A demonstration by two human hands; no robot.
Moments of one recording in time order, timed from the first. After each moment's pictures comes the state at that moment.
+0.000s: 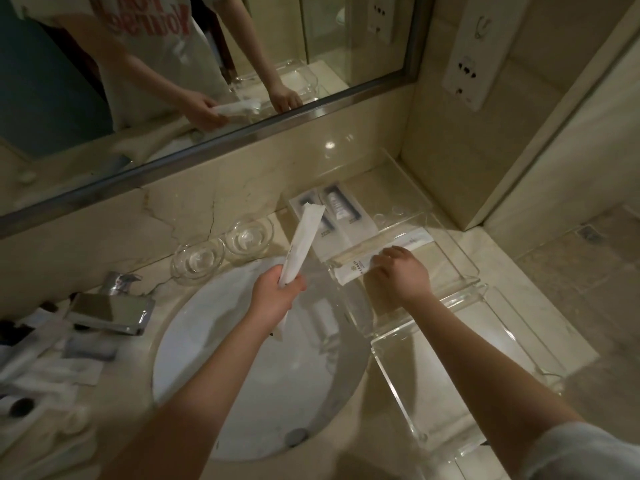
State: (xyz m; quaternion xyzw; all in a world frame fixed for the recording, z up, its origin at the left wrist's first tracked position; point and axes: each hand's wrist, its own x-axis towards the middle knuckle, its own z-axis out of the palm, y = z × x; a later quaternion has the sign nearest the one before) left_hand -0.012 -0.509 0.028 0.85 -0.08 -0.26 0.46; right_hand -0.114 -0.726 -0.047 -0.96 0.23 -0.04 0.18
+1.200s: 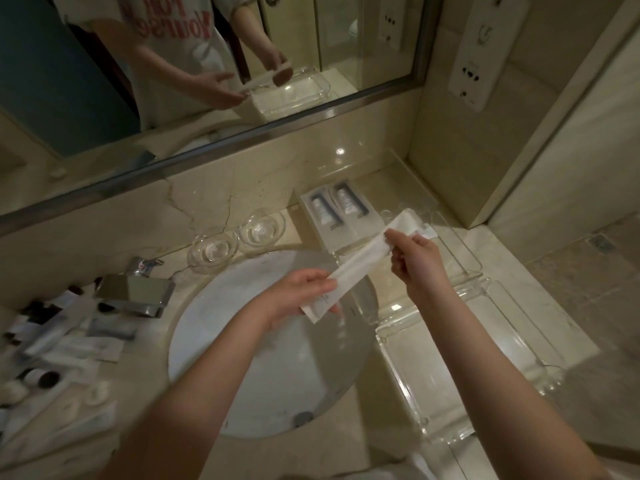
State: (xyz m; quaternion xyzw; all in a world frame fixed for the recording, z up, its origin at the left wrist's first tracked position) left_hand -0.036 -0.496 0.070 0.70 -0.17 -0.52 0.45; right_hand -0.133 -0.683 0.056 -0.47 0.38 -0.17 0.78
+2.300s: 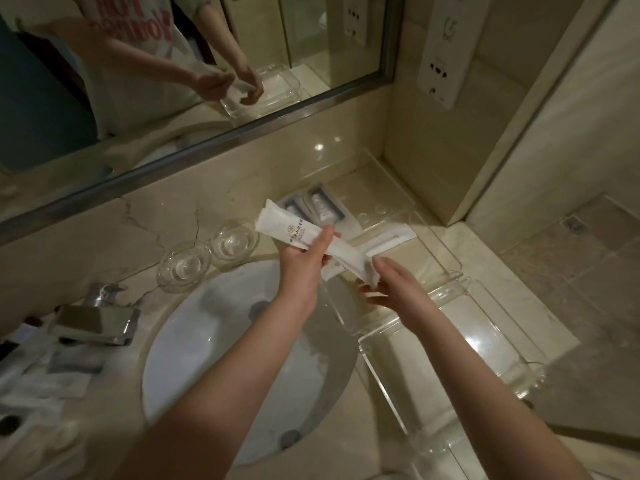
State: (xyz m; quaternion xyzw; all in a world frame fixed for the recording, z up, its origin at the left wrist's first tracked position) left_hand -0.045 -0.586 0.069 0.62 -0.01 -0.28 0.74; right_hand -0.155 -0.692 0.019 -0.55 0.35 -0.04 0.76
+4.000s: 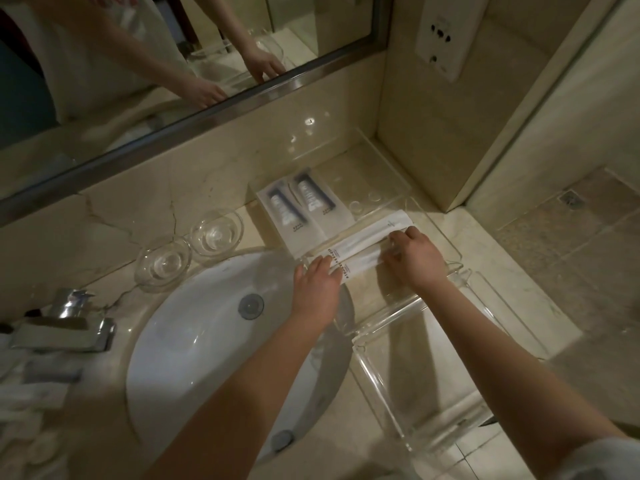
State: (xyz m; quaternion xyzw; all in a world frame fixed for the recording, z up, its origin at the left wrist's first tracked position) left_hand -0.046 -0.593 -0.033 0.88 -0.45 -0.14 0.01; right_hand -0.137 -0.767 -0.043 -0.92 0.34 0.01 0.18
